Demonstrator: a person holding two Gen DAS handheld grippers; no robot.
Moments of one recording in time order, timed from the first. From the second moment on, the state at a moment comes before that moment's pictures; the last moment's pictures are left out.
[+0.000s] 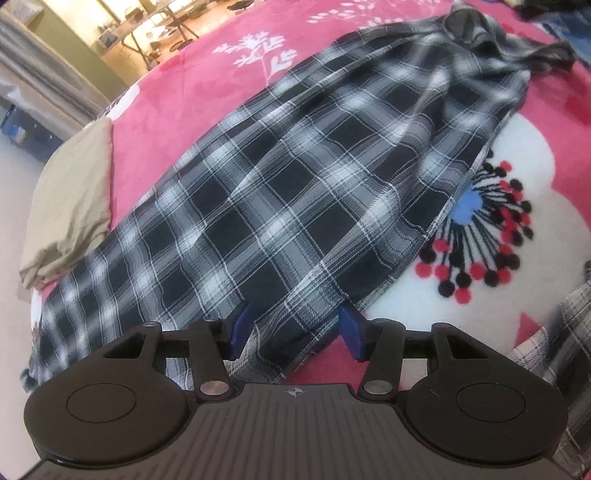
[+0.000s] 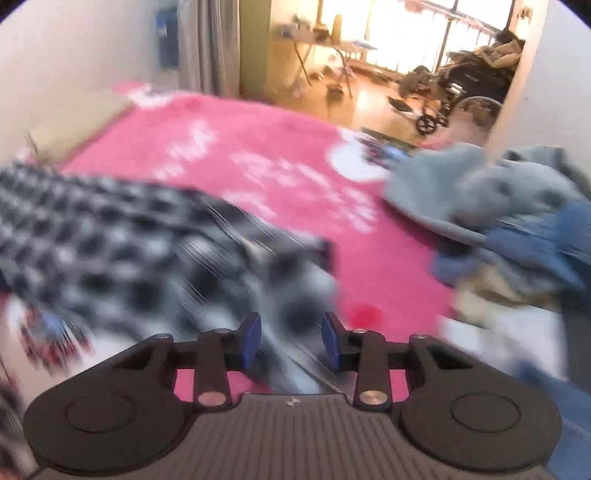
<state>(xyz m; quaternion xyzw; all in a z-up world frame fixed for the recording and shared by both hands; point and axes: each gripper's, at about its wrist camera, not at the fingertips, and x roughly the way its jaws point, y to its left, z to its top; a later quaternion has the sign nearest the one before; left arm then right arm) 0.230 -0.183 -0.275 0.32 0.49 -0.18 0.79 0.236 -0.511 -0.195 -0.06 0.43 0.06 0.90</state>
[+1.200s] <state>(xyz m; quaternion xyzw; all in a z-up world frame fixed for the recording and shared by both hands) 0.220 -0.170 -0.272 0.33 0.49 -0.19 0.78 0.267 -0.656 -0.224 0.21 0.45 -0.08 0.86</state>
